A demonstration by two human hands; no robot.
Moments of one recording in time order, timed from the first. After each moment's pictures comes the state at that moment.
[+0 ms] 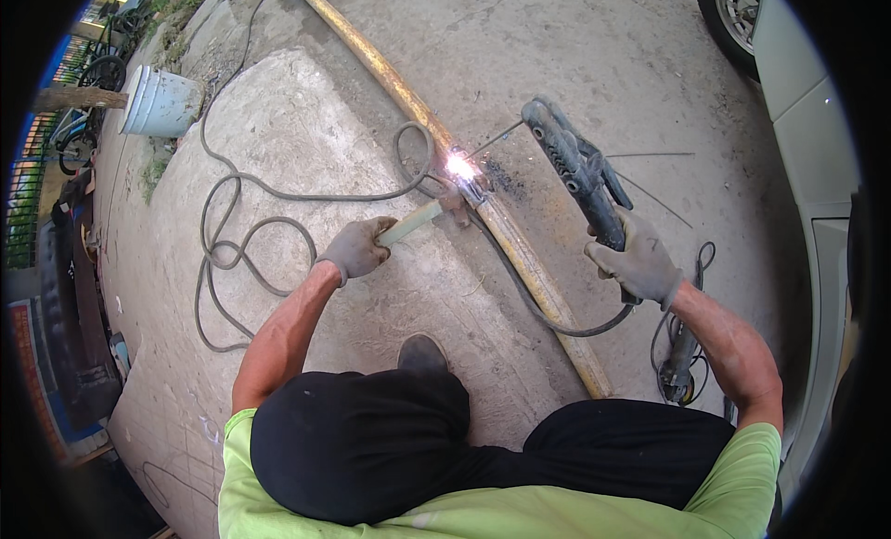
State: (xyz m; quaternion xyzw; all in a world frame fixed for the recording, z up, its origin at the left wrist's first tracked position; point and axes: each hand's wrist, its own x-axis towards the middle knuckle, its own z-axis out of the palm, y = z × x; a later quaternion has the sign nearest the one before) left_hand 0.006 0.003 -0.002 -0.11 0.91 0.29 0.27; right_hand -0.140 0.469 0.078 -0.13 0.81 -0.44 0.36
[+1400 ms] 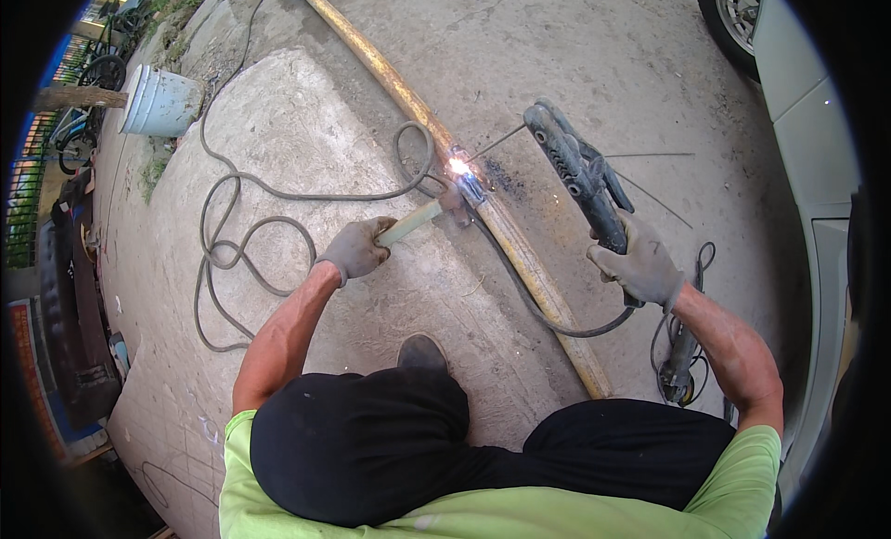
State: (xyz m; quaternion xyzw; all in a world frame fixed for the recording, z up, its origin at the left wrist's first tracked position) left_hand 0.003 0.008 0.006 -0.13 0.90 0.28 0.30; right_hand -0.137 0.471 0.082 -0.13 0.81 -0.45 0.37
